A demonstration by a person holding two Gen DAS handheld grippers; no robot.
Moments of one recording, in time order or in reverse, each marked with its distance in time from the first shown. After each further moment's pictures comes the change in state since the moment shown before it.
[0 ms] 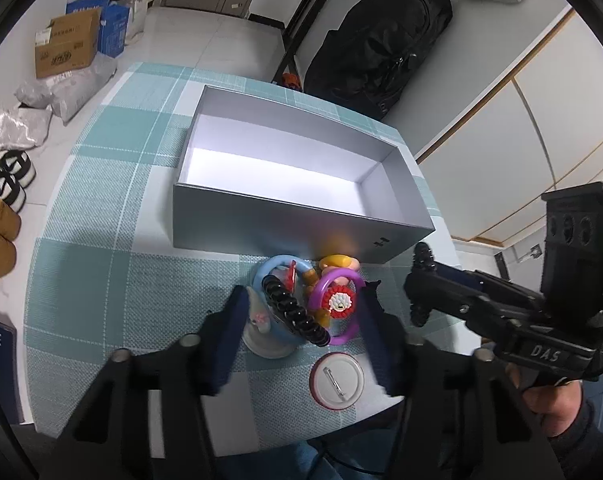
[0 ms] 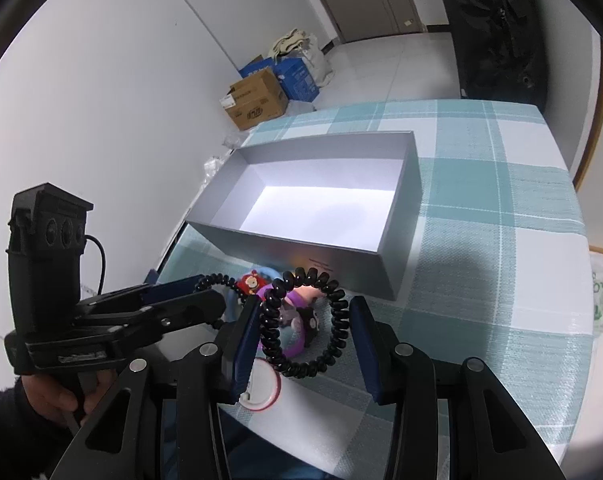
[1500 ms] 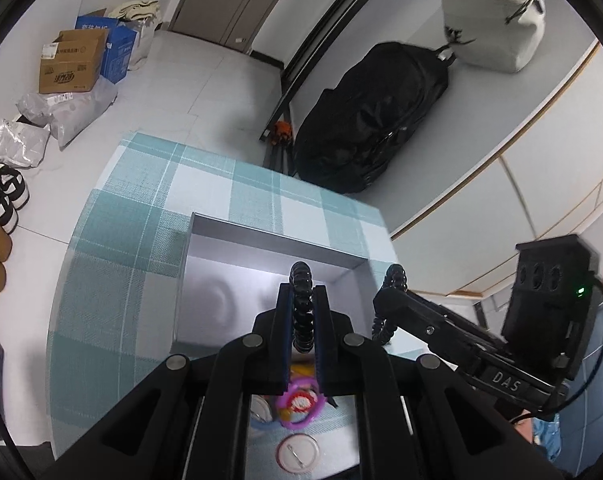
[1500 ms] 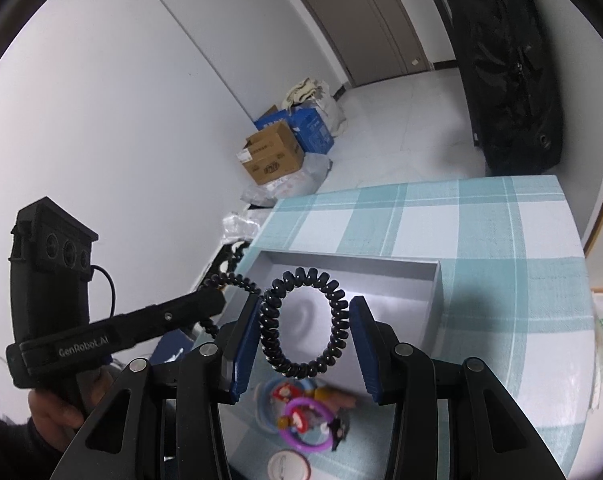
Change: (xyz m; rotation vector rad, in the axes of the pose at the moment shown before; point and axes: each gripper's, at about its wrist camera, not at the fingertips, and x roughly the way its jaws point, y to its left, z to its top) left arm -0.016 -0.003 0.068 -0.069 -0.141 -0.070; right arm -0.008 0.009 0.063 0.014 -0.159 0.065
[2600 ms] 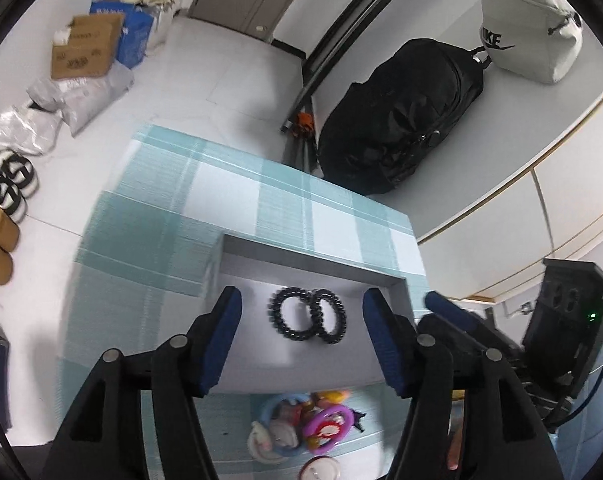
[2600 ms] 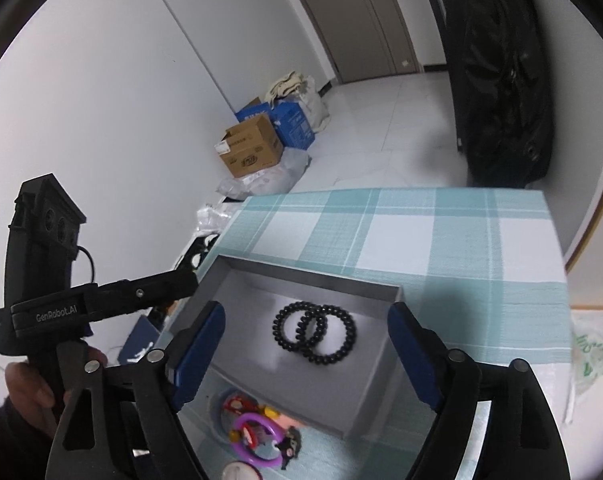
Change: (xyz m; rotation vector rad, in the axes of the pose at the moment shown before) left arm -0.003 0.016 0.012 -0.047 0.015 0.055; right arm 0.008 -0.014 0.009 -0.056 0.007 -0.099
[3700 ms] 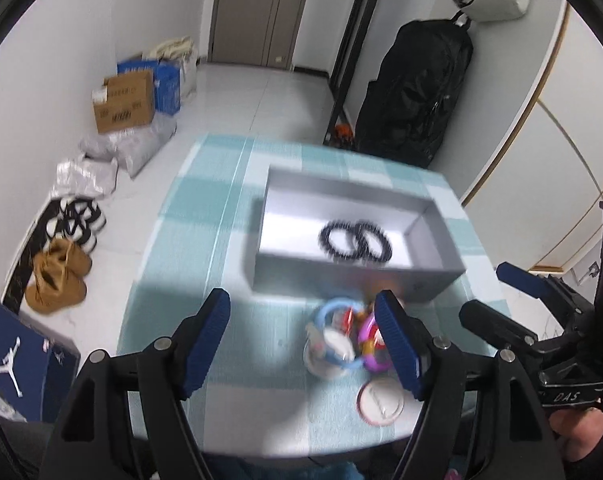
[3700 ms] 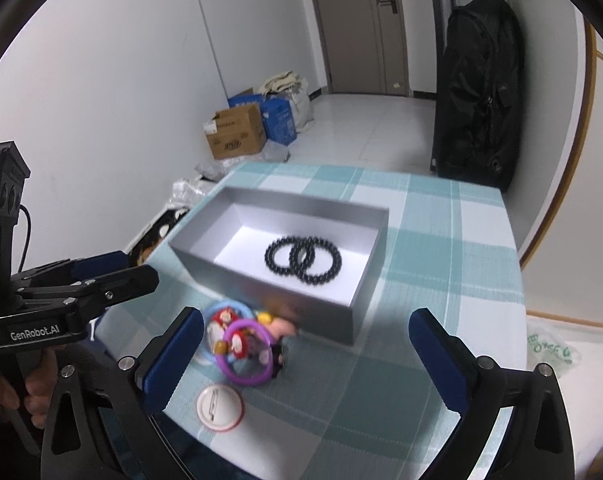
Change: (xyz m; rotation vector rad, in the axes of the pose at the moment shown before) left arm -0.026 -0.013 -0.079 0.158 -0.083 0.269; right arm -0.032 0.033 -0.069 -0.156 -0.001 -0.159
